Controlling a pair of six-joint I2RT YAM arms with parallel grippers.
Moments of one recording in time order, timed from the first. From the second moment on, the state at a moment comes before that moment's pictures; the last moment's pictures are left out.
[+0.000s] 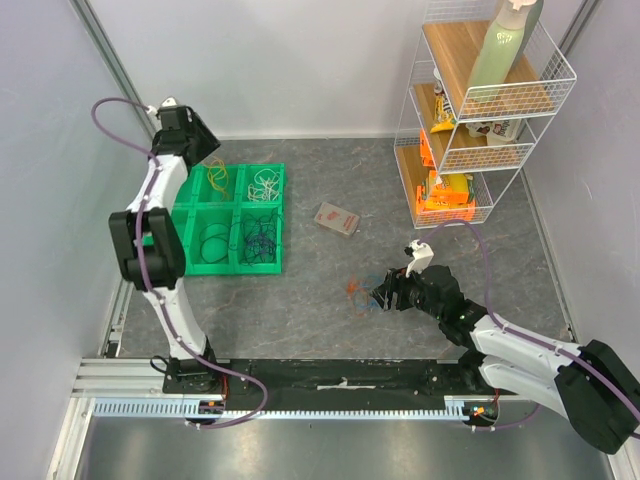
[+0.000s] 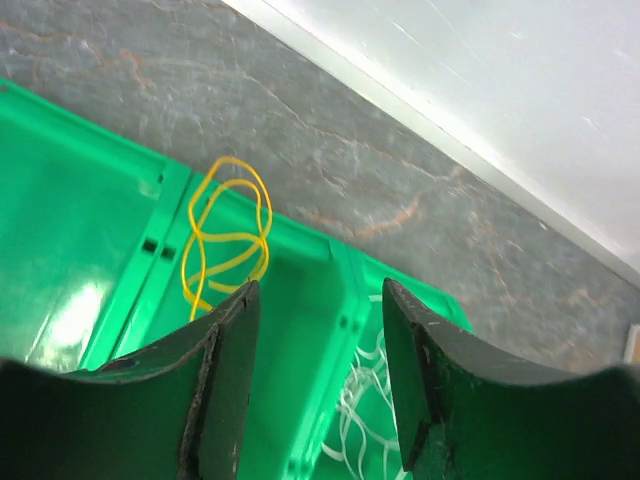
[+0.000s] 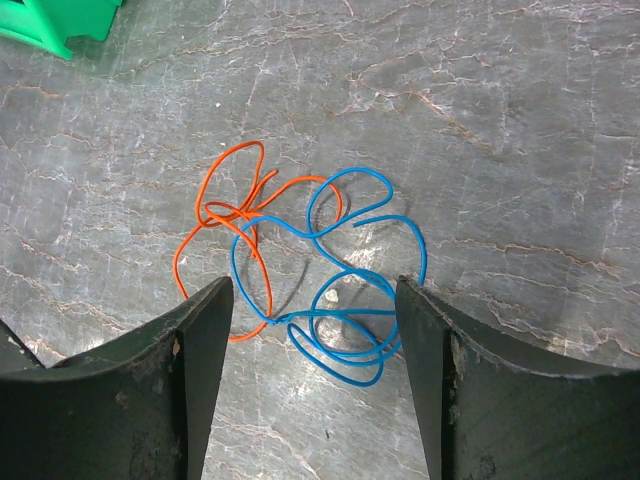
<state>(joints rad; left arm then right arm) 0.09 1.92 1.63 -0.27 0.04 -0.55 0.65 0.96 0.19 0.29 -0.06 0.47</state>
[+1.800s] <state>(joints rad) 0.03 1.94 1.49 -0.40 0.03 -0.48 0.64 0.97 0.19 0.30 -0.08 0.47</state>
